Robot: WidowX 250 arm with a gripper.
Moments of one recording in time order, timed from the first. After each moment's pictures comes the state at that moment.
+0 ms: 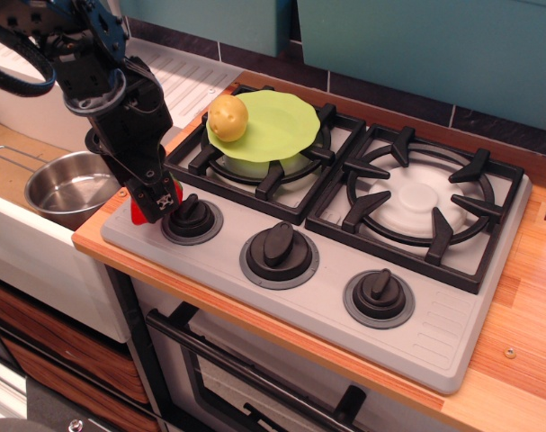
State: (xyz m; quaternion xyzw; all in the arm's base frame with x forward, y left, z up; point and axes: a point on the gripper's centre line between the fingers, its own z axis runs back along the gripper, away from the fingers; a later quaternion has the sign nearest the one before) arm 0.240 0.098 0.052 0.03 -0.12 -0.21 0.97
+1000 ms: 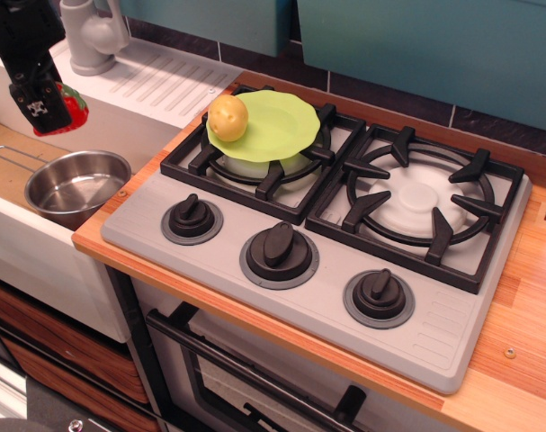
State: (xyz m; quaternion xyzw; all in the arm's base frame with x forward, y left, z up) arm 0.250 0.206 0.090 0.04 -0.10 -0.32 0.94
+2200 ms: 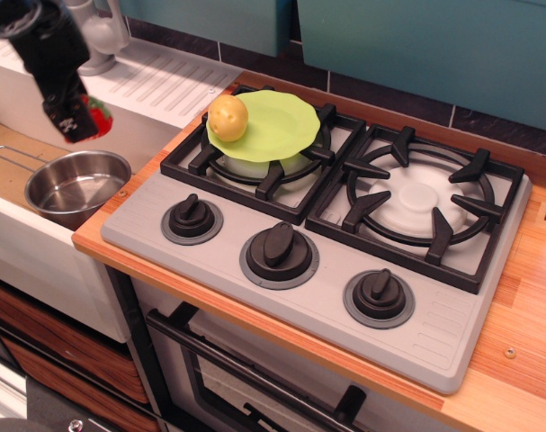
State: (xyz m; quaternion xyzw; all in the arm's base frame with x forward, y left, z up) arm 0.283 0.211 0.050 0.05 -0.14 -0.33 0.93
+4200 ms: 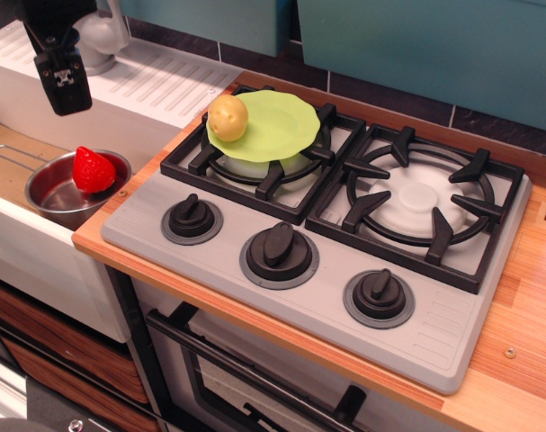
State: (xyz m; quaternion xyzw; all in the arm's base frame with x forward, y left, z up) arm 0.258 0.174 0.115 0.04 -0.03 -0.30 0.95
